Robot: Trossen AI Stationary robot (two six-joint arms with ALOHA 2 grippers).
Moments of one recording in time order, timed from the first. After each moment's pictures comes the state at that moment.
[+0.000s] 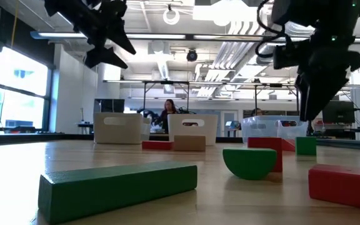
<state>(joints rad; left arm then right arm) 0.57 1.07 0.86 -0.45 0.15 -0.44 0.15 1.29 0.74 -0.74 0.15 0.49</state>
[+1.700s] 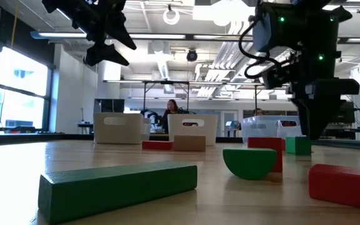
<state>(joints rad) 0.48 1.07 0.86 -0.45 0.14 -0.47 0.13 1.53 0.85 -0.87 0.18 0.38</state>
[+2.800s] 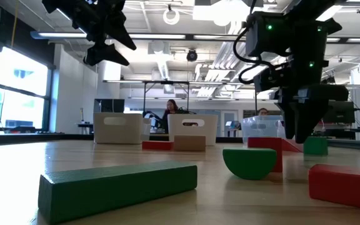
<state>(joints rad) 0.48 1.07 0.86 -0.45 0.14 -0.44 0.05 1.53 0.82 -0.74 0.15 0.16</state>
